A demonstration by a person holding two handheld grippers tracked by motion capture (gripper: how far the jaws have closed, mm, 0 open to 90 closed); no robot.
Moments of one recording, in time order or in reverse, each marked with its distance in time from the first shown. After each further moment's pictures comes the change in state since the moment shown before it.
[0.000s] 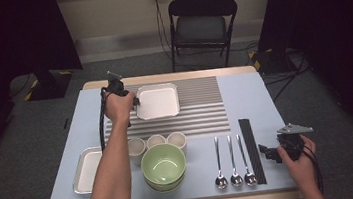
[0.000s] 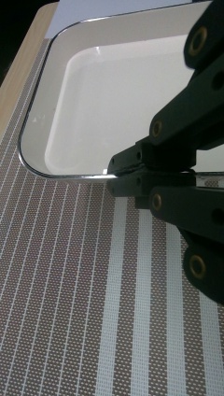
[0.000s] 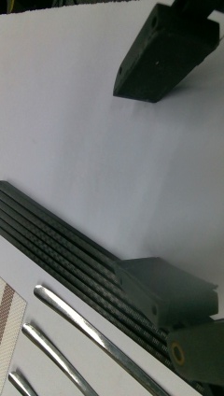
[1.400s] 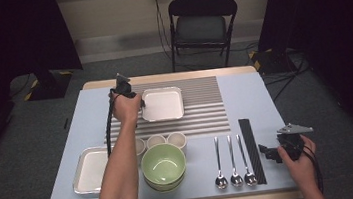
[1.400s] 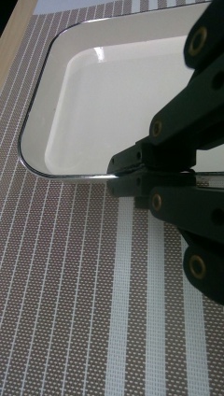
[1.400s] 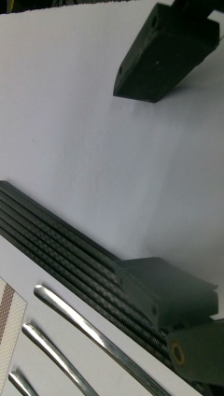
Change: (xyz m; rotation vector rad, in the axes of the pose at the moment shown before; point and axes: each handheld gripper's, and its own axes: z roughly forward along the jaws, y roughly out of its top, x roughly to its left) left arm -0.007 -0.004 0.028 0.021 0.027 0.028; right arm 0.000 0.000 0.000 0.000 0.001 0.001
